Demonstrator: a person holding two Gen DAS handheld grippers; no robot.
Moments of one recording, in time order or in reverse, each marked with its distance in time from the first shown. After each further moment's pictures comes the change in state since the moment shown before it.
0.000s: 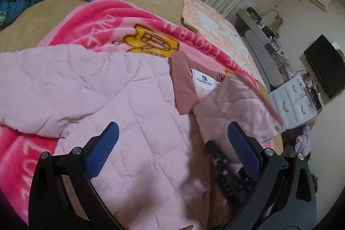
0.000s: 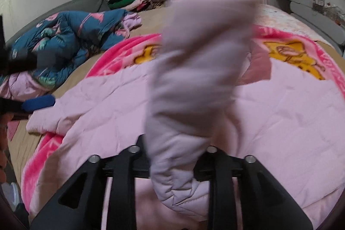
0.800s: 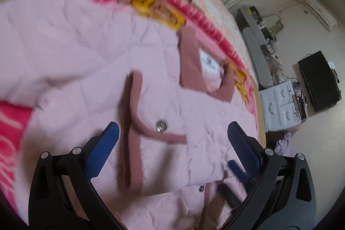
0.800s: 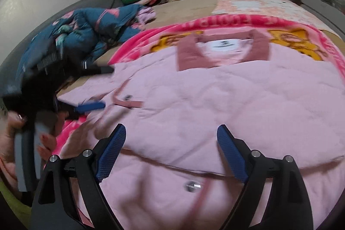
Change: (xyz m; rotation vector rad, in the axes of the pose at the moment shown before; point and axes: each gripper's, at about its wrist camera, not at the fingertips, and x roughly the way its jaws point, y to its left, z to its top) left arm 0.046 0.037 -0.025 -0.163 0.152 -0.107; right arm -0.058 -0.016 -0.026 0.029 0.028 0.091
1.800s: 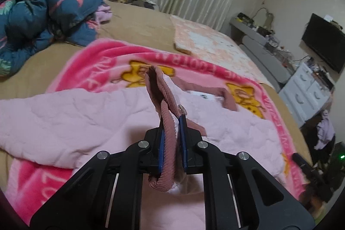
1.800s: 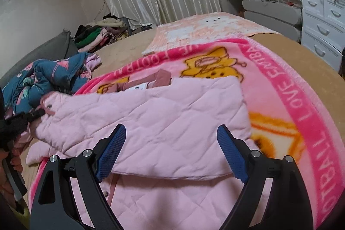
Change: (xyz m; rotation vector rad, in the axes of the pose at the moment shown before) left arm -0.058 -0.079 -0.007 0.381 -0.338 0.224; right arm -0.098 -0.125 0.011 0.198 -0.207 -0.241
